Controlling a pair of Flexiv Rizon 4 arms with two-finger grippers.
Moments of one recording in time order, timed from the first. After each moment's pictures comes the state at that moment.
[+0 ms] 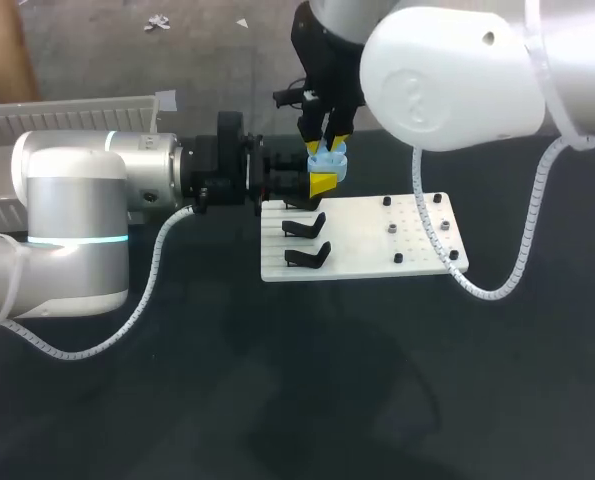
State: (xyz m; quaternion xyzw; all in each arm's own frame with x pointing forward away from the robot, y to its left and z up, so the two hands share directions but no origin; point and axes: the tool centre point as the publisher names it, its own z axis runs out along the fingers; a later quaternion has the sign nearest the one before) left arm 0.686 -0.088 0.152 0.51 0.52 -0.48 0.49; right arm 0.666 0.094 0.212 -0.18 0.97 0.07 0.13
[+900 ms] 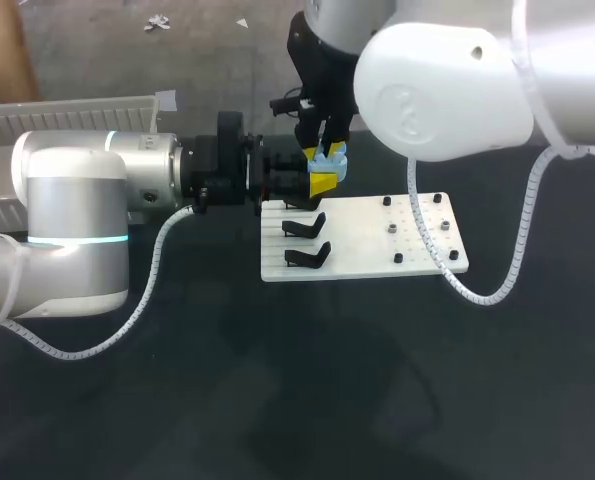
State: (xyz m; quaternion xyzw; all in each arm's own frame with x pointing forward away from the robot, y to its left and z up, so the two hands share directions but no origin) left arm 0.686 -0.088 0.152 0.51 0.52 -0.48 0.49; right arm 0.668 0.097 0.202 -0.18 0.97 0.07 0.13
